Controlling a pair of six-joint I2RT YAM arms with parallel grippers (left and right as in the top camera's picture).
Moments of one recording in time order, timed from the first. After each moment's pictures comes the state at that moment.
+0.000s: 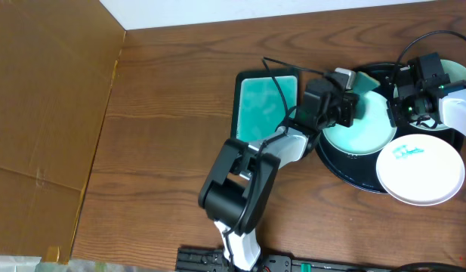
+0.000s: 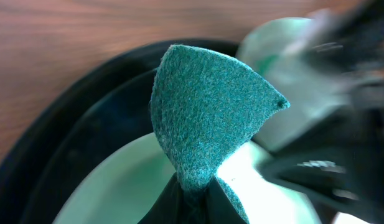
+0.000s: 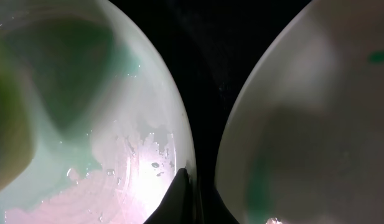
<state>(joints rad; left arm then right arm) -0.44 1.91 0.95 0.39 0.31 -0.23 0.29 2.01 1.26 -0.43 -0.23 0.03</state>
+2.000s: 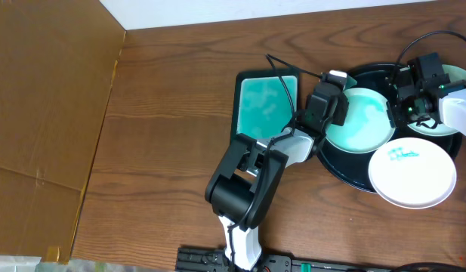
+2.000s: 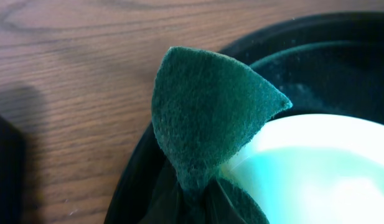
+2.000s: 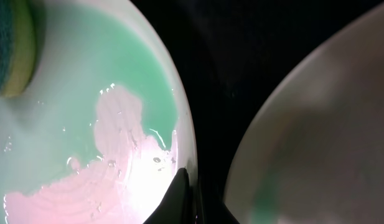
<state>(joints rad) -0.47 1.96 0.95 0.36 -0.14 -0.11 0.29 2.00 1.26 -0.45 -0.24 0.02</state>
